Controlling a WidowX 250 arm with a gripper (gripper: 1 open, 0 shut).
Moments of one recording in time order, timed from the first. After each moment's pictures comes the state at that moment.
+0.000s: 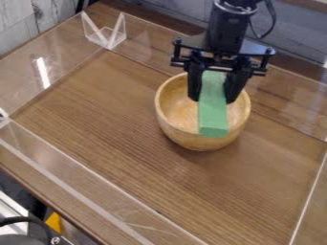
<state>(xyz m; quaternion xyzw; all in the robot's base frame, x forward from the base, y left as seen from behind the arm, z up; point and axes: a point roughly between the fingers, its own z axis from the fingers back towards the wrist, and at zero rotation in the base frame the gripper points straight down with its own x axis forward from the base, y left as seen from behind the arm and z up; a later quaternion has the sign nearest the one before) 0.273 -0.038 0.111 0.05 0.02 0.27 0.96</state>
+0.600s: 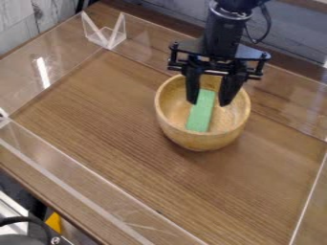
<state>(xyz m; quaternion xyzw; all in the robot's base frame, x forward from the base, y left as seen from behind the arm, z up) 0.272 -0.032 0.107 0.05 0.02 0.28 0.96</state>
